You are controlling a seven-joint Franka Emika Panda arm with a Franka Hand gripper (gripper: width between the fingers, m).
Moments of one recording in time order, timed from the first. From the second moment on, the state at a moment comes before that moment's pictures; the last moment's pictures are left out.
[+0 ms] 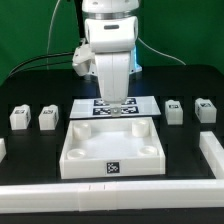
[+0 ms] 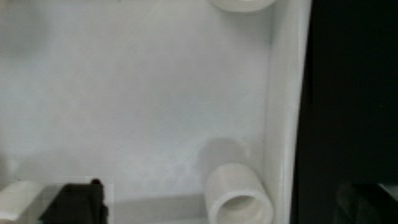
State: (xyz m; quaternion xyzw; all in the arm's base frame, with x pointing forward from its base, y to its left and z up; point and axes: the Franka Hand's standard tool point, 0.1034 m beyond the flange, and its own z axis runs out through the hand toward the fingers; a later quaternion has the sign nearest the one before) arm 0.471 -0.003 0.073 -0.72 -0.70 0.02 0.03
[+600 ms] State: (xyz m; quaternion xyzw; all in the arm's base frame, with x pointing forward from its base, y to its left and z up) arm 0.443 -0.004 0.057 -0.72 -0.70 0.05 0.05
